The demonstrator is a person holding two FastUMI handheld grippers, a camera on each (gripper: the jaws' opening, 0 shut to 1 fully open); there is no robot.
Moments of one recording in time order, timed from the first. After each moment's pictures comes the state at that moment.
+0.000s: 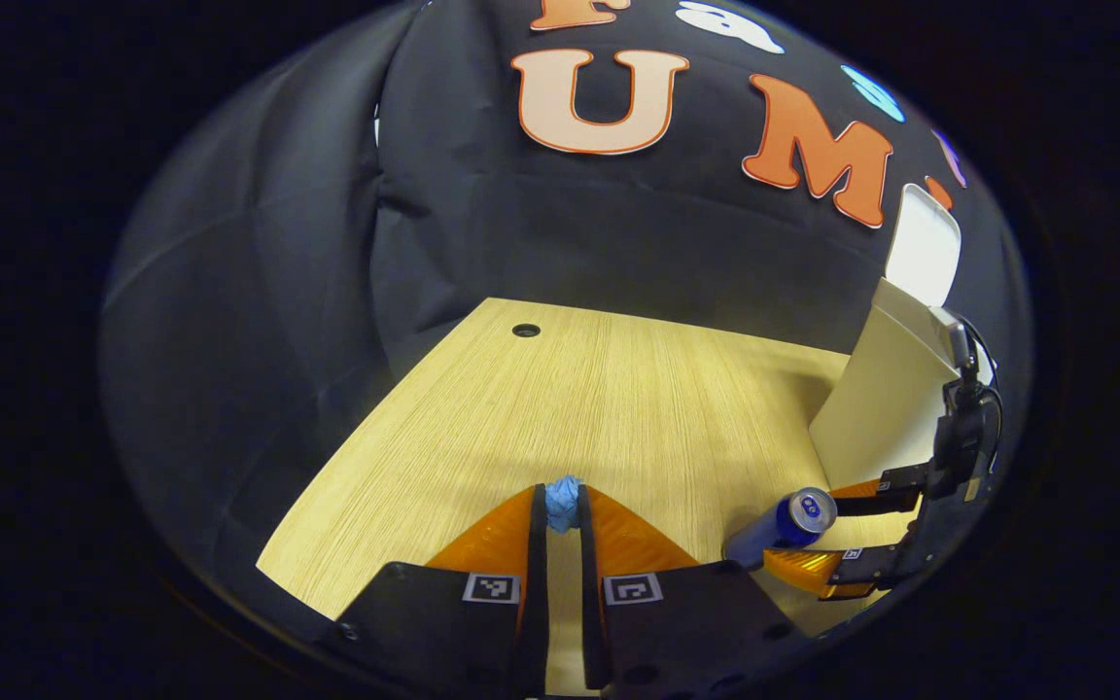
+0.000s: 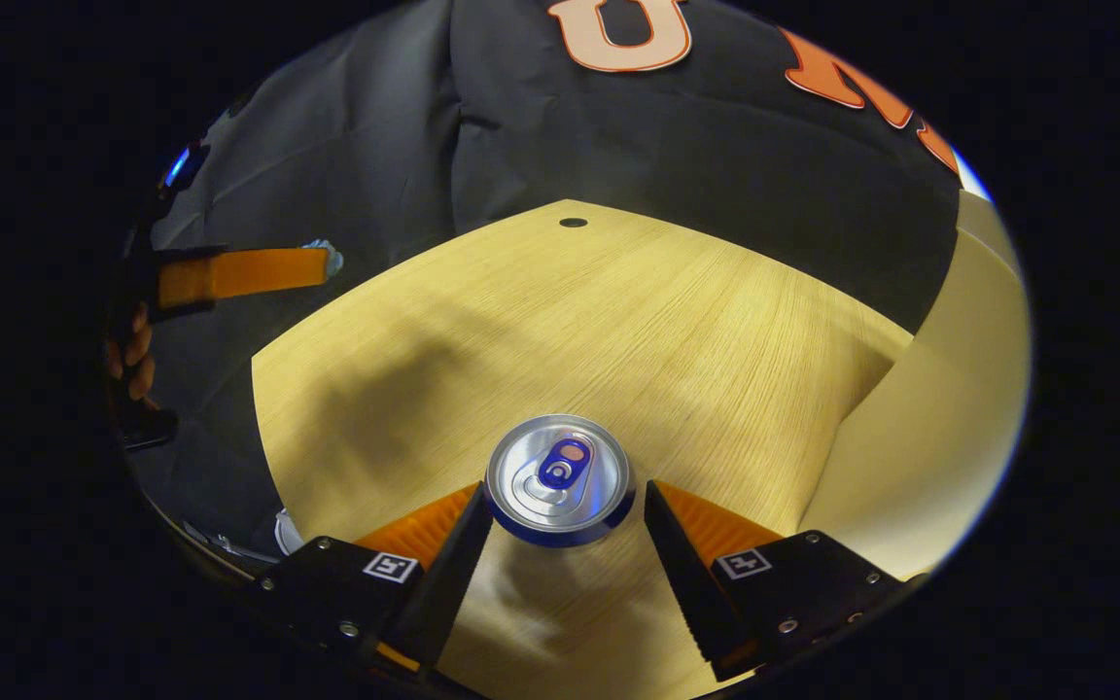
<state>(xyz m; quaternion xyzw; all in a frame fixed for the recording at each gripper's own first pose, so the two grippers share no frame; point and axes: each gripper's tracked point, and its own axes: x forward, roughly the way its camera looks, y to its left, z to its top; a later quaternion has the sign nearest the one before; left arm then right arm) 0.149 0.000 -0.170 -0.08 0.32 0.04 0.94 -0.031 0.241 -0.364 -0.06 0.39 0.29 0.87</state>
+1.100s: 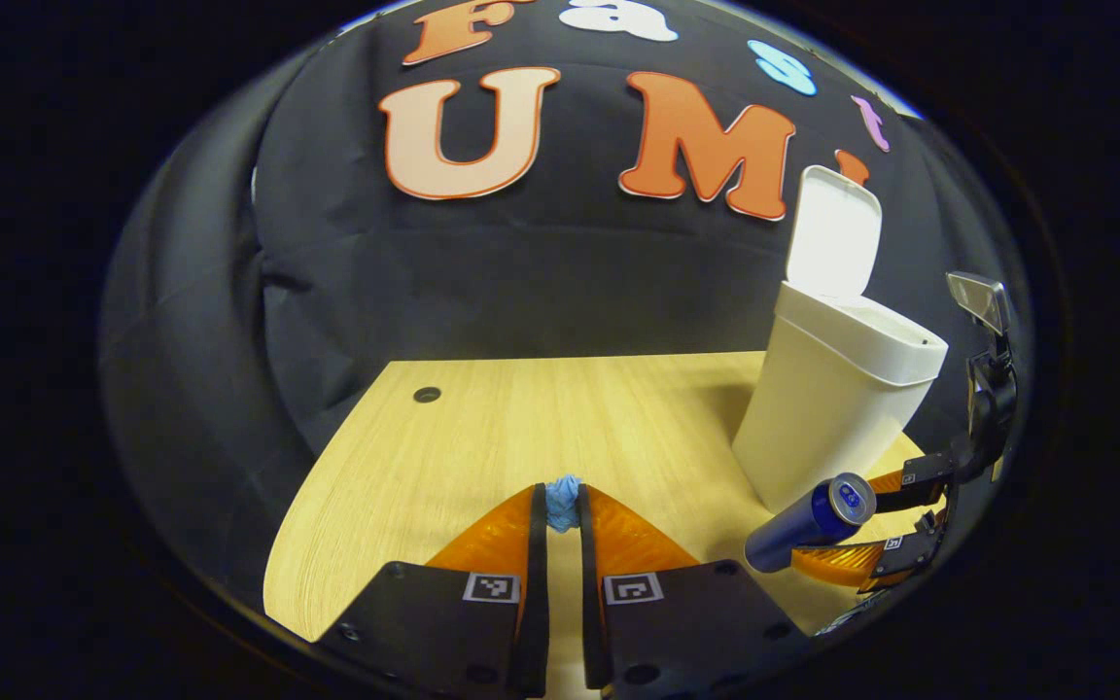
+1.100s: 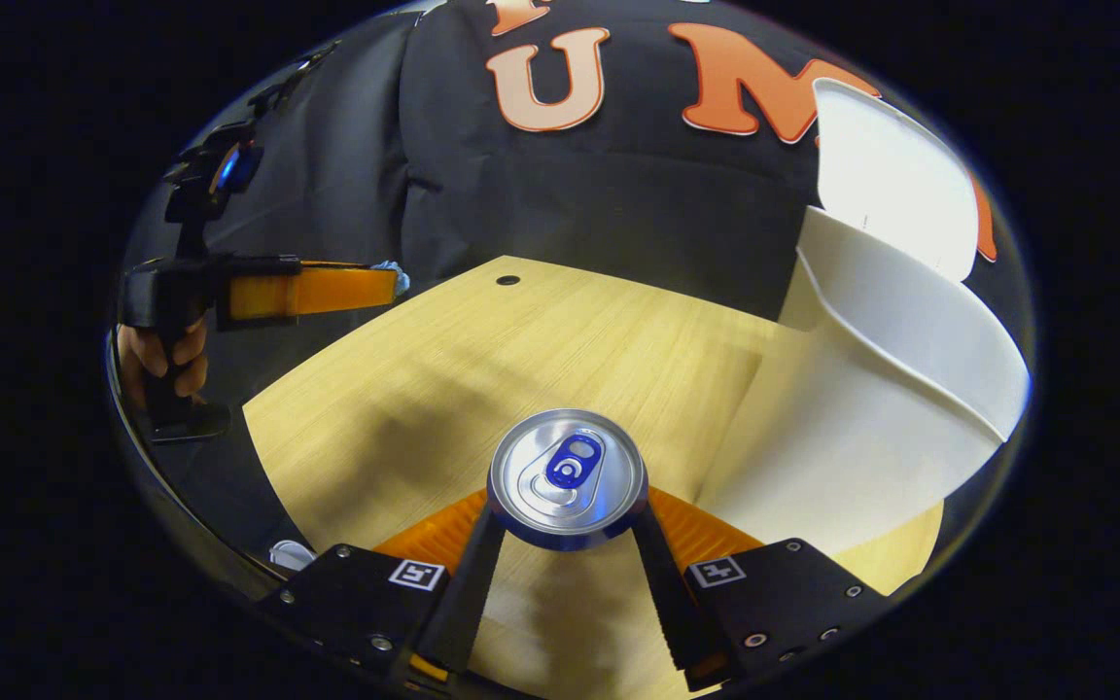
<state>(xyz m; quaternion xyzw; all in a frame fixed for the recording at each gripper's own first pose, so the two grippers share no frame) 0.213 -0.109 -0.119 -0.03 0.26 -0.10 0.96 -0.020 0.234 -0.348 -0.02 0.33 0.21 0.92</state>
